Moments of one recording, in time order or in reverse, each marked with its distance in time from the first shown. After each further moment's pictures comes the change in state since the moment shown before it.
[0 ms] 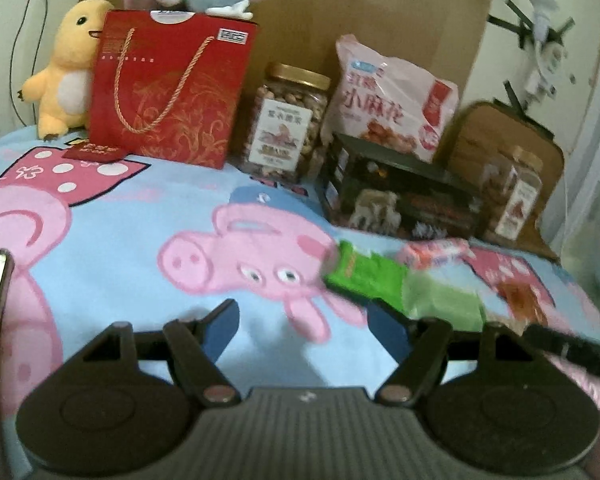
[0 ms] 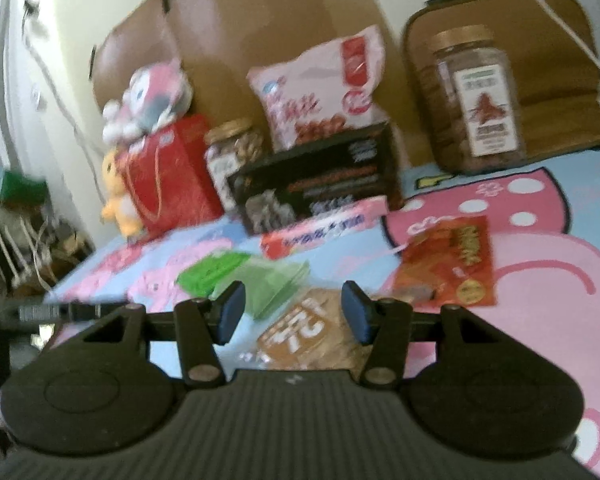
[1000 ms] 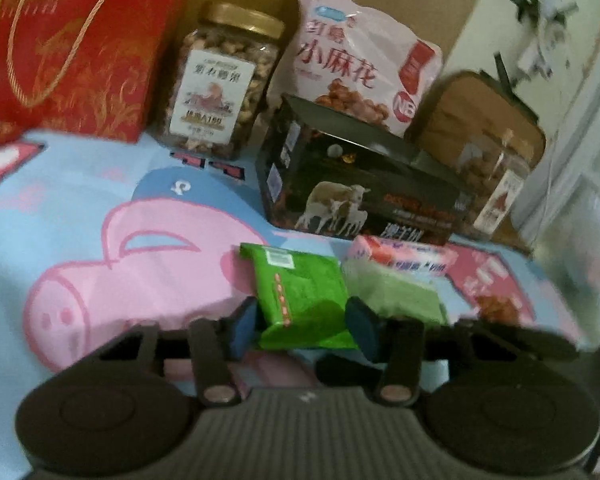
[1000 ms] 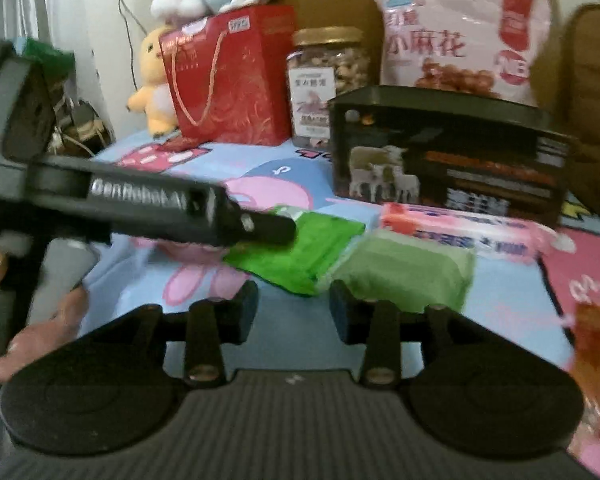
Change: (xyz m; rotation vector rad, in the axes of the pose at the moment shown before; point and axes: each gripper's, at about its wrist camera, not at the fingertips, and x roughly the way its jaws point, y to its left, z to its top) left arm 0.085 -0.019 0.030 0.015 0.140 -0.149; right arm 0.120 0.066 0.024 -0.267 0.231 0.038
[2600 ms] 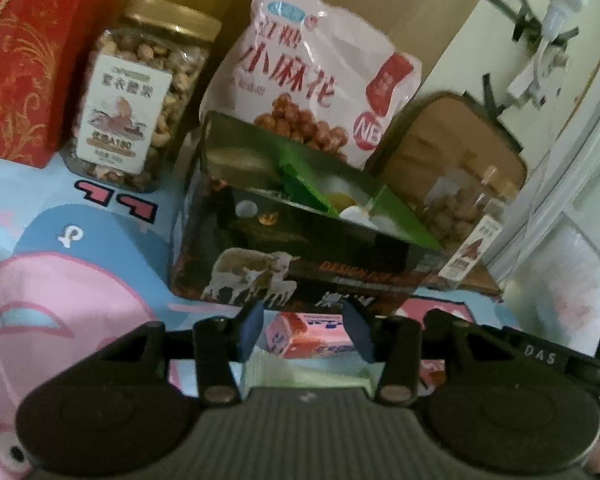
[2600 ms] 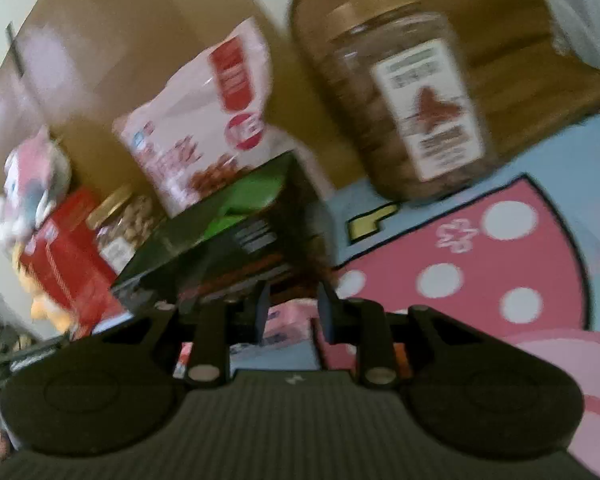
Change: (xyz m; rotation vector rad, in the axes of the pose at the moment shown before) left arm 0.062 -0.030 0.050 -0.080 -0.008 -0.116; right arm -0.047 -0.144 0.007 0.558 -0.187 -0.195
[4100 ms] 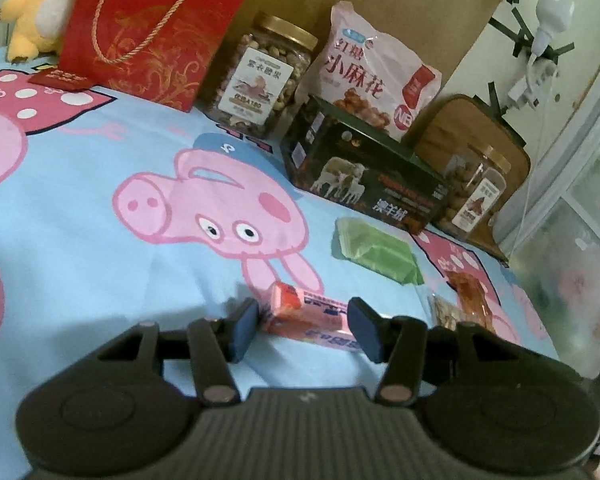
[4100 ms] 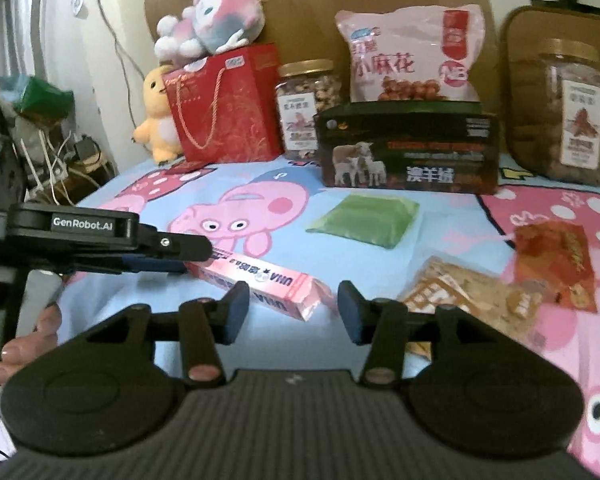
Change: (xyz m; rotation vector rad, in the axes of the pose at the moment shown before) left arm -0.141 0.039 -0.096 -0.059 -0.026 0.077; right arm -0.071 0.104 -0.123 -0.452 0.097 0.168
